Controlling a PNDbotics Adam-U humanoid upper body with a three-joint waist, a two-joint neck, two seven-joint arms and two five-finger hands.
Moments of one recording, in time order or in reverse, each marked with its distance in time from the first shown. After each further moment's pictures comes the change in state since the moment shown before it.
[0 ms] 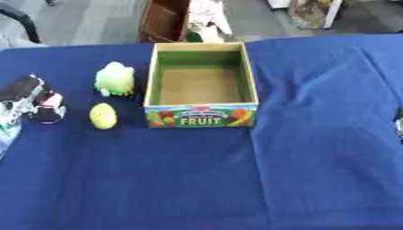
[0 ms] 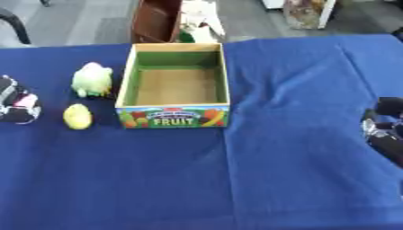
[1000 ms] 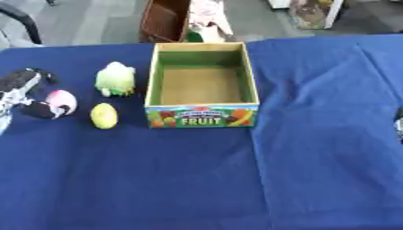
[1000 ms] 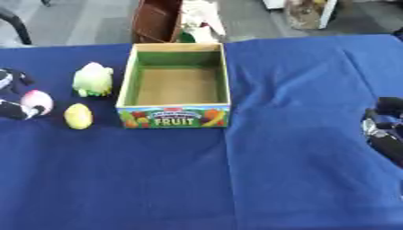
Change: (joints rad) left arm -0.006 0.026 -0.013 0.045 0.050 -0.032 -0.094; right arm 0.000 0.000 0.000 0.000 0.000 0.000 0.000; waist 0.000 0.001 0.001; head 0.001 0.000
